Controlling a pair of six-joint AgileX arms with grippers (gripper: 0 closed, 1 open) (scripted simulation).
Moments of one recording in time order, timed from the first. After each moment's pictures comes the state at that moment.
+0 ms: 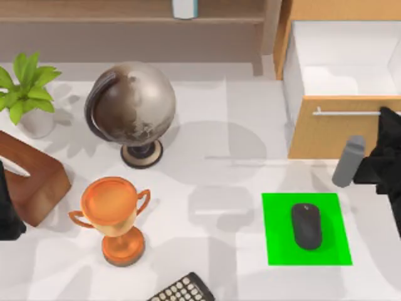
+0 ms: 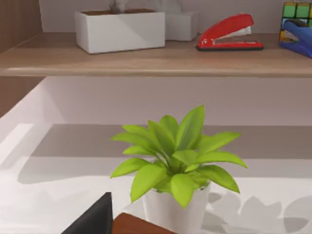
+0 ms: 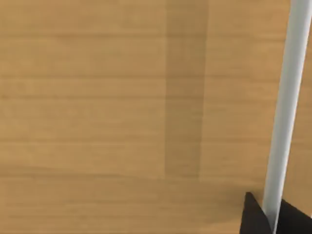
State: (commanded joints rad) left arm 0.00 0.00 0.00 0.00 0.00 0.00; right arm 0.31 1.99 0.31 1.68 0.34 -1.56
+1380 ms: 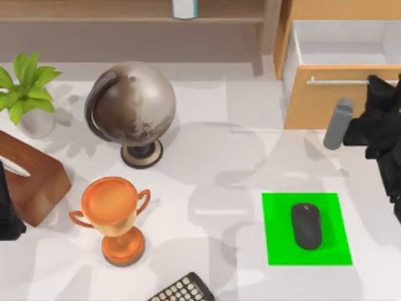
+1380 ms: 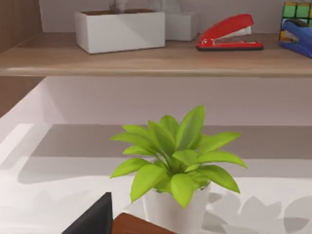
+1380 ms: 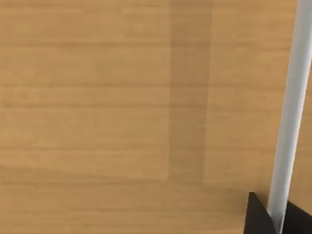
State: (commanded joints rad) left arm 0.00 0.00 0.00 0.00 0.00 0.00; right arm 0.24 2.08 0.57 1.50 0.27 -1.55
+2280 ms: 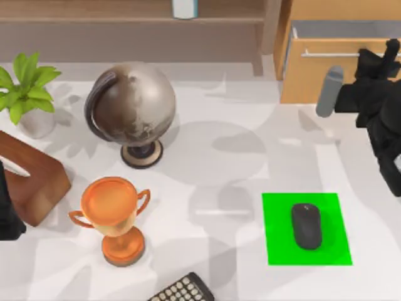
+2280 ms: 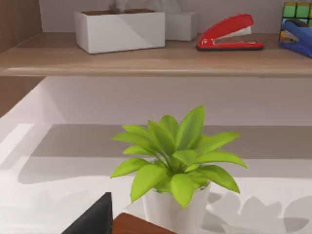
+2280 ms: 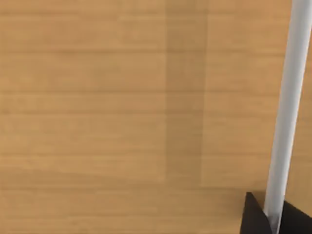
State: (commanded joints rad) left arm 0.00 0.00 0.00 0.00 0.00 0.00; right arm 0.20 2.18 0.83 1.34 0.23 -1.55
